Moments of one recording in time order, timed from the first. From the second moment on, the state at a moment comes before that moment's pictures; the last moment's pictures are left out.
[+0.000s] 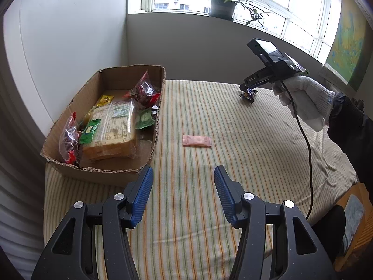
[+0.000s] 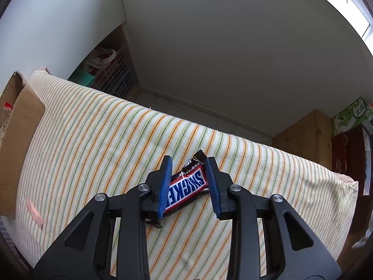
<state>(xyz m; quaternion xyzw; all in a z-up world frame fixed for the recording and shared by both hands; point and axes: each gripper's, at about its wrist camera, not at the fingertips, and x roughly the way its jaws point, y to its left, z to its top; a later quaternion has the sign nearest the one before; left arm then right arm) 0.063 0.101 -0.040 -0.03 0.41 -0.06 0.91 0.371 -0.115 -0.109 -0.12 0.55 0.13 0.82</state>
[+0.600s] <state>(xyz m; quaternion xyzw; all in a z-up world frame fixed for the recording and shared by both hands) 0.086 0.066 -0.056 -0.05 0.44 -0.09 0.89 0.221 -0.176 -0.090 -0.12 0.51 0.18 0.83</state>
